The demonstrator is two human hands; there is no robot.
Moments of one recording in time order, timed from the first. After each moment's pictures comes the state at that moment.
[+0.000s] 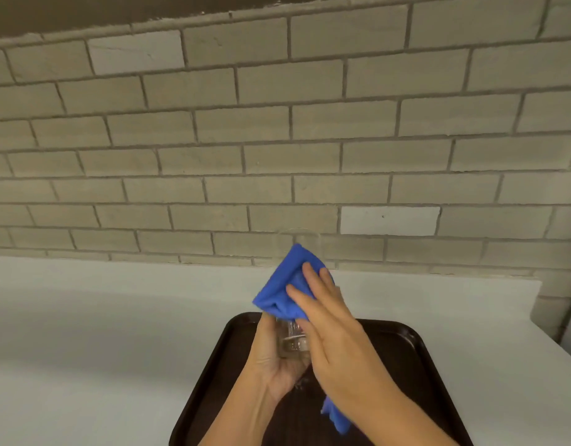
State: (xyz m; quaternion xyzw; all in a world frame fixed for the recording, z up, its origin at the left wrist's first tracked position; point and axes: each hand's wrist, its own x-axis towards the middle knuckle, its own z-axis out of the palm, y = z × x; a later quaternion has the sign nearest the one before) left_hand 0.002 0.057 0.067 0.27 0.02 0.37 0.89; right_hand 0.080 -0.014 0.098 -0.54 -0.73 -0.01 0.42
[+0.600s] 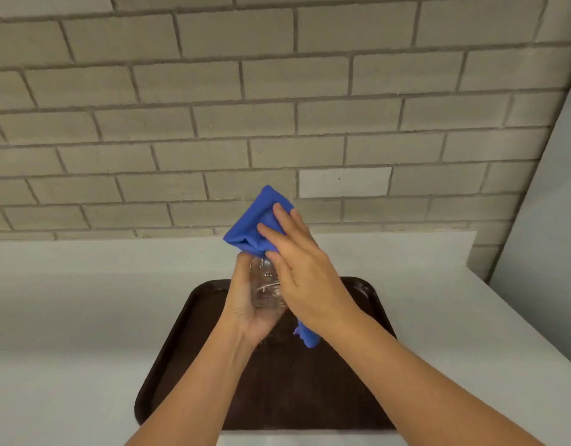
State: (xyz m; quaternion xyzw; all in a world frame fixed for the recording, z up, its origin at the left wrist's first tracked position) left_hand 0.024 0.053 0.072 0.33 0.07 0.38 0.86; right_hand 0.097 -0.021 0.122 -0.56 -0.69 0.01 0.46
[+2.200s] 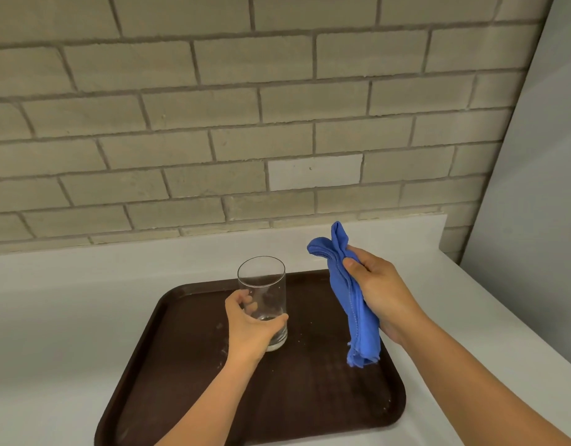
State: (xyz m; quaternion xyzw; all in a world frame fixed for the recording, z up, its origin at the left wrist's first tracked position) left_hand 0.062 0.075 -0.034 0.62 0.43 0.43 0.49; right_hand 0.199 -0.050 0.078 -0.62 -0.41 0.27 0.62
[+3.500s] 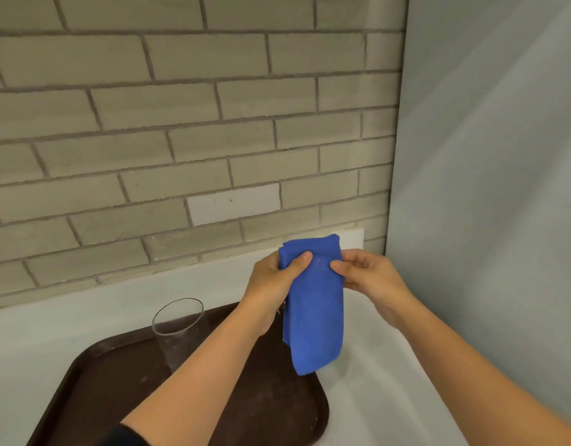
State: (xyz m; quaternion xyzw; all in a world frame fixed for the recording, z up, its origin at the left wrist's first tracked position) left_hand 0.176 -0.014 0.109 0.66 0.23 0.27 0.66; right_hand 0.299 -0.118 0.091 -0.60 -0.34 0.24 0.69
